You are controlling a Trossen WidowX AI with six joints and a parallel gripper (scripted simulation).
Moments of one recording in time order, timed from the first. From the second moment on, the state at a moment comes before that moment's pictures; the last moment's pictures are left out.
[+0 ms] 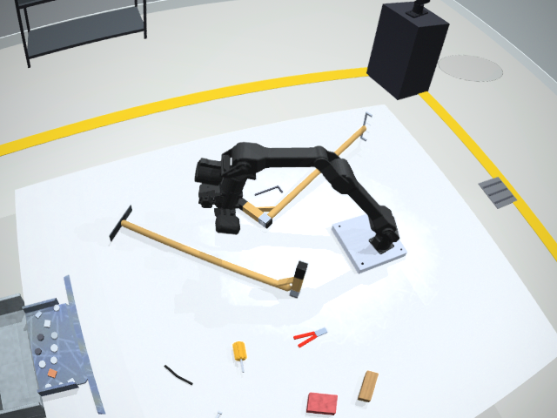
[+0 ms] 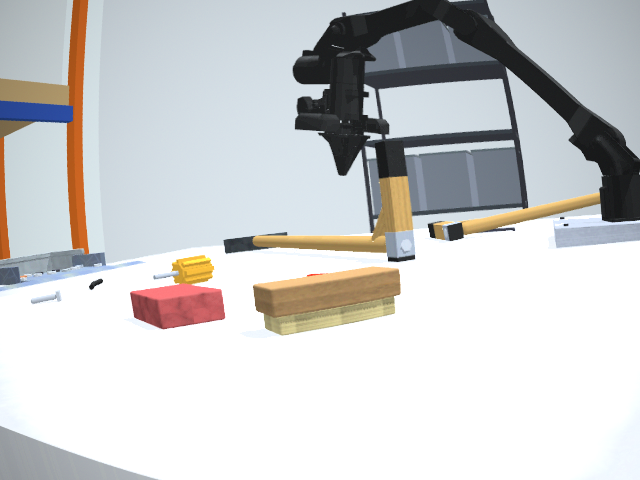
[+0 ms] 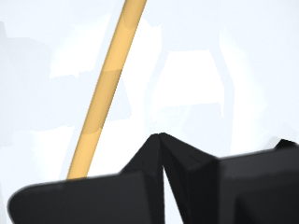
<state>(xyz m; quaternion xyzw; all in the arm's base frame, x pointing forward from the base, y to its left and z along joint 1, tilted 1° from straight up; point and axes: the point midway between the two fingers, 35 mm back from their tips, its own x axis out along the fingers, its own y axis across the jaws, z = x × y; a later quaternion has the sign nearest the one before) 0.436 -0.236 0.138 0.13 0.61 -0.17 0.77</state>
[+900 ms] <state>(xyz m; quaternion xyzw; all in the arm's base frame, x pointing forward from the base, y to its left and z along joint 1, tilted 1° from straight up) 0.441 -0.239 0.088 0.14 0.60 -0.18 0.76</state>
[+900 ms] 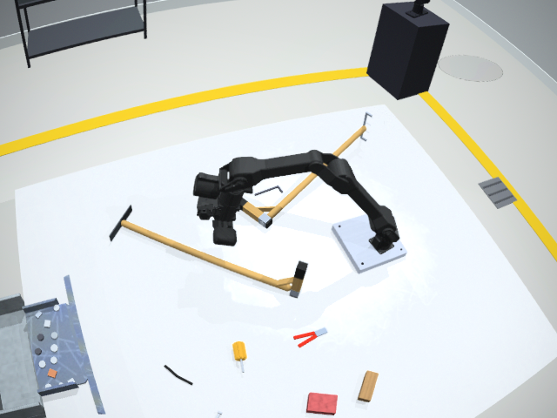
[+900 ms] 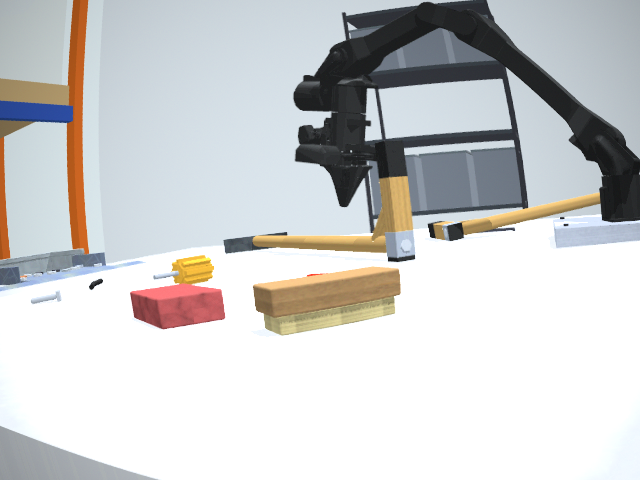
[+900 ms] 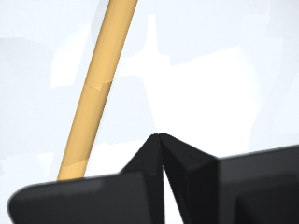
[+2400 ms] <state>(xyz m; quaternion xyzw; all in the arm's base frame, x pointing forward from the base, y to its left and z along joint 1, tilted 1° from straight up) 0.443 -0.229 0.029 0.15 0.60 -0.19 0.76</state>
